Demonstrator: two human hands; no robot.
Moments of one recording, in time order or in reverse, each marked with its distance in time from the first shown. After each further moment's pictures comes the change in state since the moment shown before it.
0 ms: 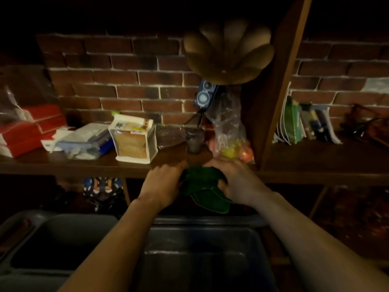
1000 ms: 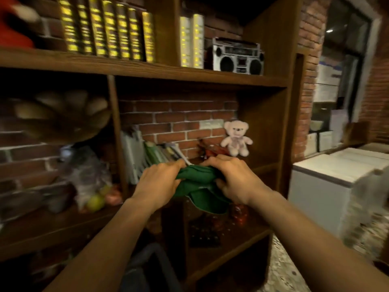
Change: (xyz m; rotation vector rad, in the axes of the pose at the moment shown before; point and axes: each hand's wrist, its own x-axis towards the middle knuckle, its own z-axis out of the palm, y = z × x) left_hand 0.048 0.355 -0.077 -0.161 0.186 0.545; right_hand -0.278 0.040 -0.275 -0.362 0.301 0.364
